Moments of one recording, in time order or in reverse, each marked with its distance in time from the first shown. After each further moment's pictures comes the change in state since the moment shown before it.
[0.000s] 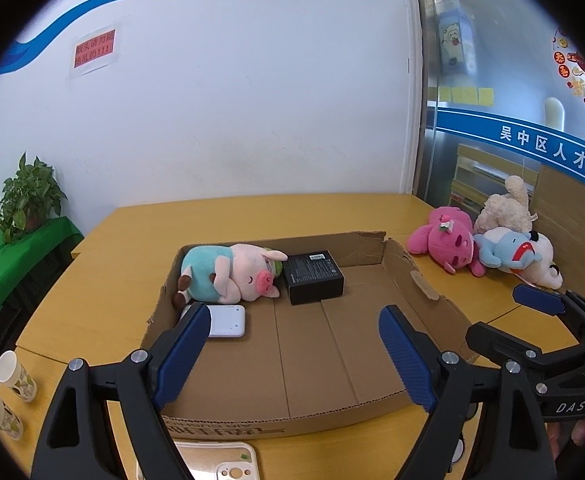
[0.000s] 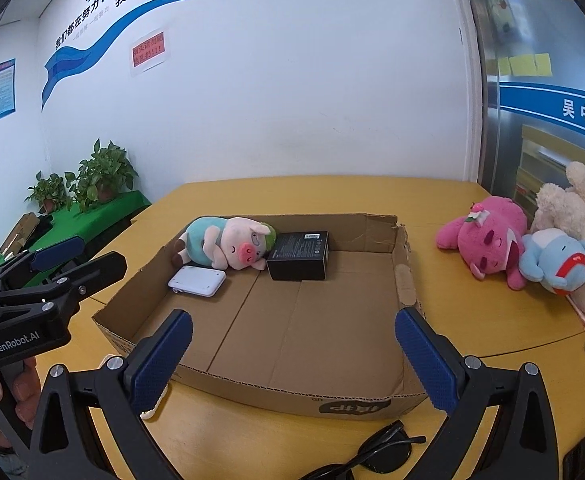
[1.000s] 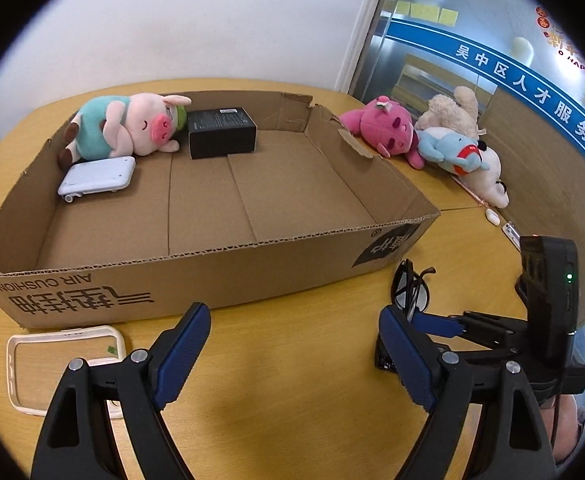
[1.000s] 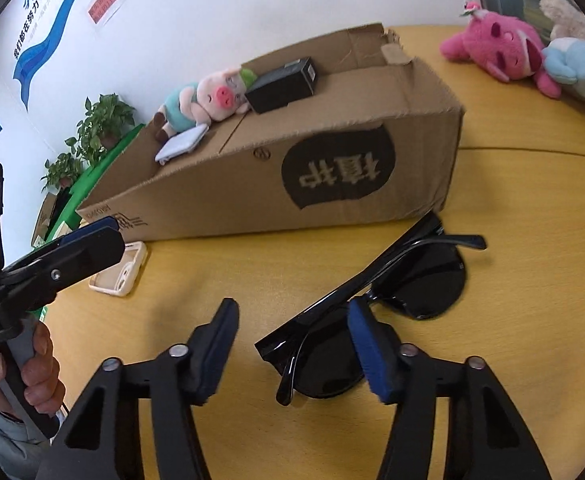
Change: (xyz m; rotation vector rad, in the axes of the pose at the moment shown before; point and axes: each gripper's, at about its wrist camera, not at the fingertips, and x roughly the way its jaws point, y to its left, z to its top) left arm 0.057 -0.040 -0.103 -0.035 0.349 -0.297; right arm 0.054 -0.052 -0.151 0.221 0.388 0.173
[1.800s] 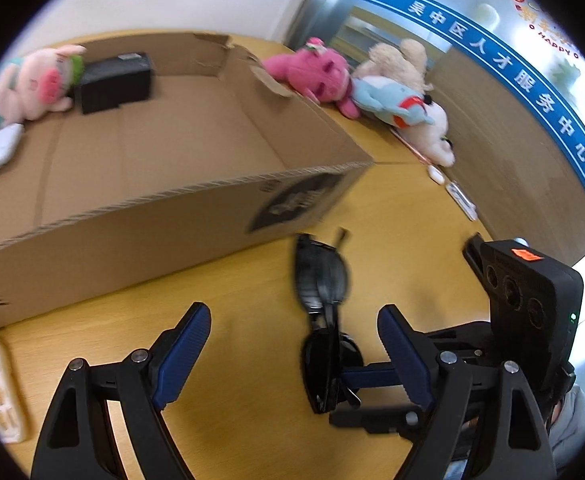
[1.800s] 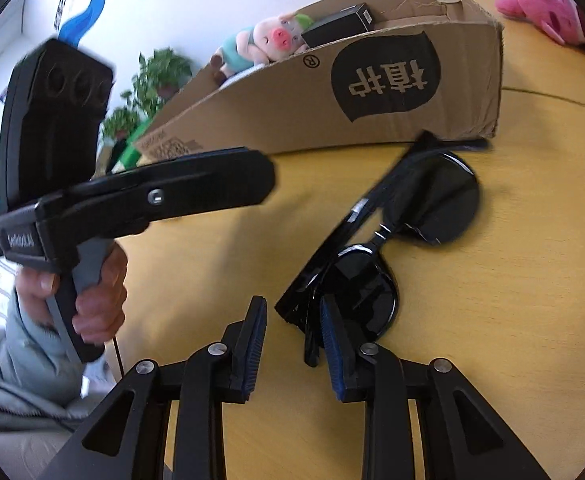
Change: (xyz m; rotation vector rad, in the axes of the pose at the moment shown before) left arm 0.061 -0.044 0.000 0.031 0.183 -0.279; right arm -0.007 -0.006 -0.029 -0.098 0.189 0.227
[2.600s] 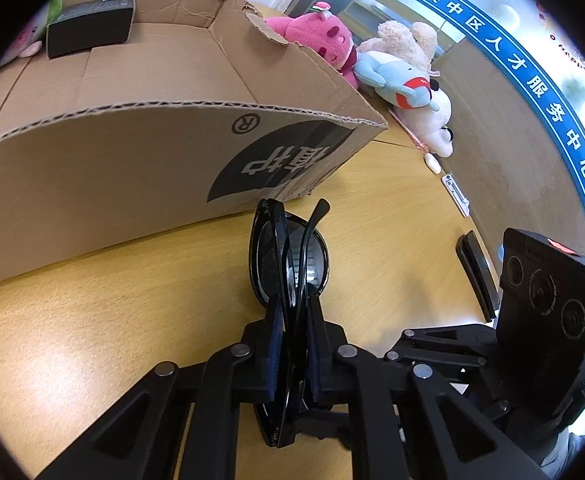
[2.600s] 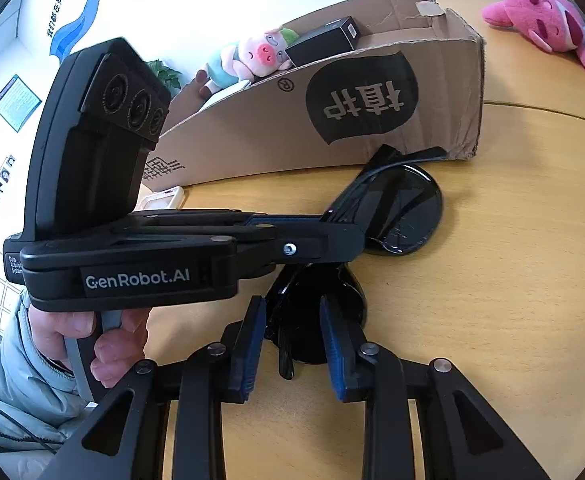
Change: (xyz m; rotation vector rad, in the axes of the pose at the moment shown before) left arm 0.039 0.006 -0.005 -0.095 0.081 -0.076; right arm -0.005 0.000 0.005 0.030 -0.060 -0.036
